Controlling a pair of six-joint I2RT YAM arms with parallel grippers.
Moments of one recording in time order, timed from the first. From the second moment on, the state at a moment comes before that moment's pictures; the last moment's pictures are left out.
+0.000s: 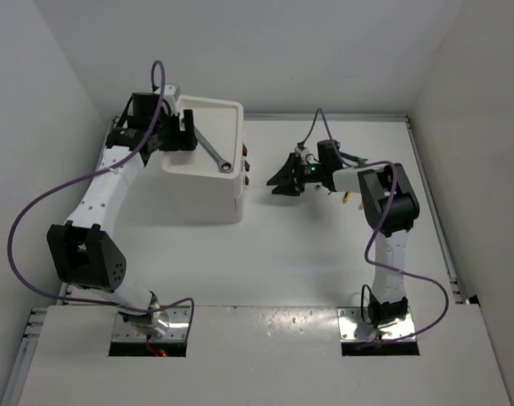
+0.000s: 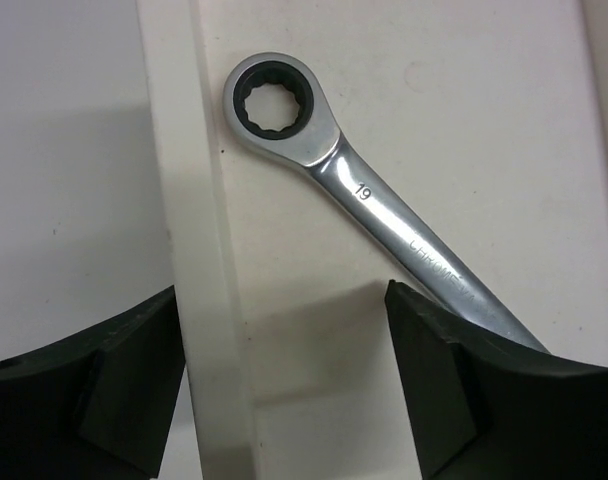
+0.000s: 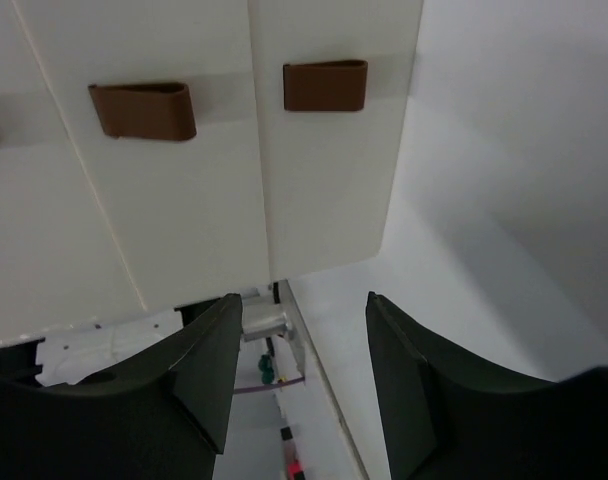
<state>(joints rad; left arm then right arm) -0.11 1.55 1.53 -0.59 0.11 -0.11 0.22 2.15 1.21 0.24 -1.04 0.84</state>
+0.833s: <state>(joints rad) -0.10 1.54 1.53 -0.61 0.01 -0.06 0.34 2.48 1.41 0.66 -0.97 1.26</state>
